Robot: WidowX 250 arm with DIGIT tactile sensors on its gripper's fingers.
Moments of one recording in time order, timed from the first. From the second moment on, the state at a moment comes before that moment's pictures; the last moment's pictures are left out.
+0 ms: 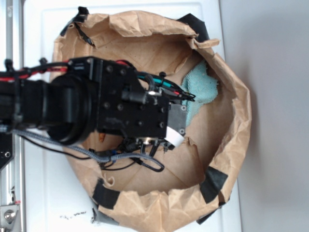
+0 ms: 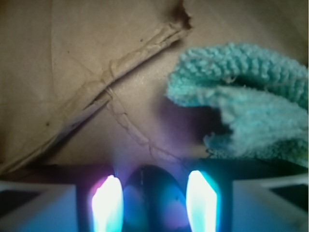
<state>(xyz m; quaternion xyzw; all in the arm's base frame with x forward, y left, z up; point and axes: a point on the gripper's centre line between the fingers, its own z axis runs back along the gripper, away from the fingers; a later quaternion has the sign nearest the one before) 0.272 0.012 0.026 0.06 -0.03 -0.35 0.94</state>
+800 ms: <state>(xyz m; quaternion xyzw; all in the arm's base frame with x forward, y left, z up) 0.259 -0.011 0.101 -0.06 -0.02 -0.36 0.93</state>
